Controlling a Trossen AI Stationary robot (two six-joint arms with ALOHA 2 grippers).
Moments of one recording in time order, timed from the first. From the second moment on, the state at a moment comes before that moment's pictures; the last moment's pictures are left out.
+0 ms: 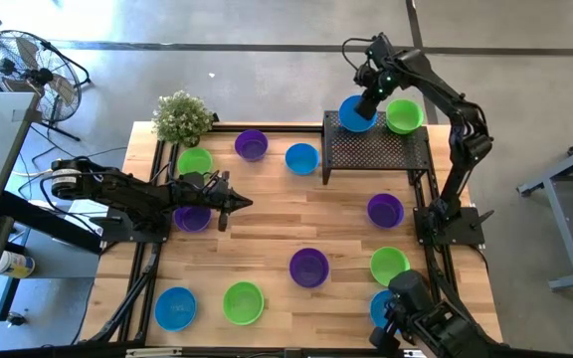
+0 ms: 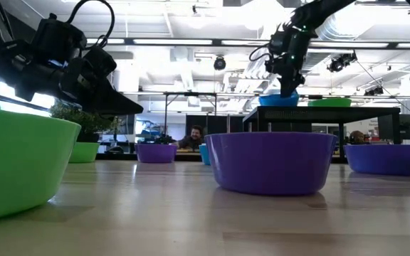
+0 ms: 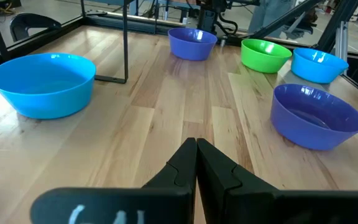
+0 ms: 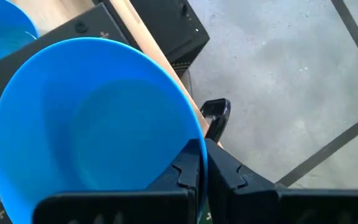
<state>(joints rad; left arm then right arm) 0.23 1.28 0.13 0.94 0.20 -0.08 -1.02 1.82 1.78 -1.12 -0.06 -0.43</state>
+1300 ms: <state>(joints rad) 0.23 1.28 0.13 0.94 0.20 -0.08 -1.01 1.84 1.79 -1.08 -0.06 -0.29</state>
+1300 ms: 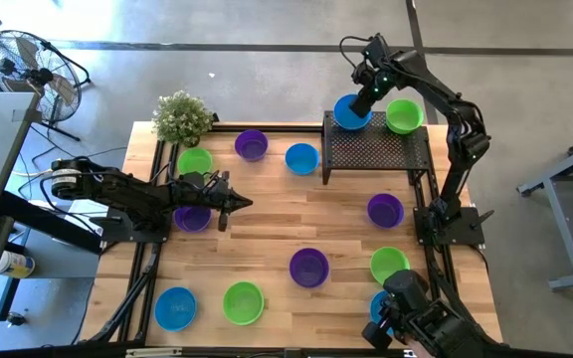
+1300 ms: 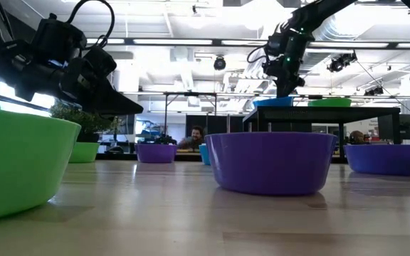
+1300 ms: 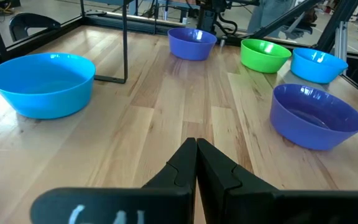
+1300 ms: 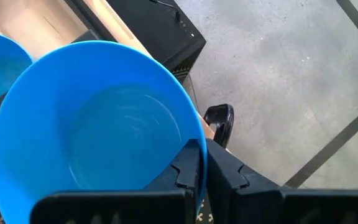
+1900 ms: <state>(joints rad) 0.23 1.28 0.13 0.94 0.20 -0.08 -1.01 1.87 1.78 -1.11 -0.04 -0.24</state>
